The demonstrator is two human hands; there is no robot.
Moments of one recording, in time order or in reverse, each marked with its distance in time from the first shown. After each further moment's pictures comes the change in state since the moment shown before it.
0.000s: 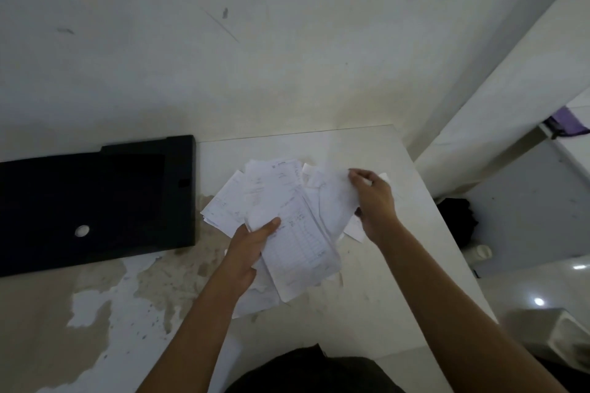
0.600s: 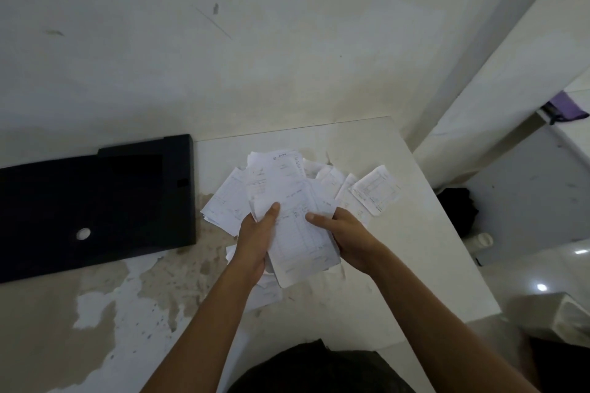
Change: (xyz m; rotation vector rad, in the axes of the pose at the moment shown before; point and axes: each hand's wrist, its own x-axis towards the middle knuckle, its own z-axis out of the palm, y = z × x) left_hand 0.010 -0.002 0.018 0.156 0.149 0.072; right_hand -0.041 0.047 0.004 -0.027 -0.669 0.103
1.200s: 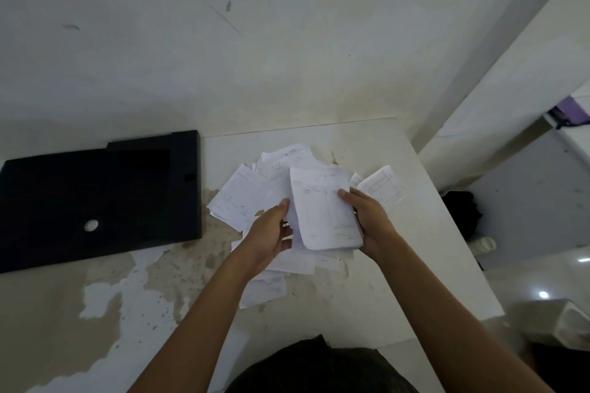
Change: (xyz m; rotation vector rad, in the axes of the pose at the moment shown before) left_hand -0.016 0.013 -0.005 -0.024 -0.331 -0.061; right_hand 0.001 -0.016 -0.012 0.339 0.358 0.025
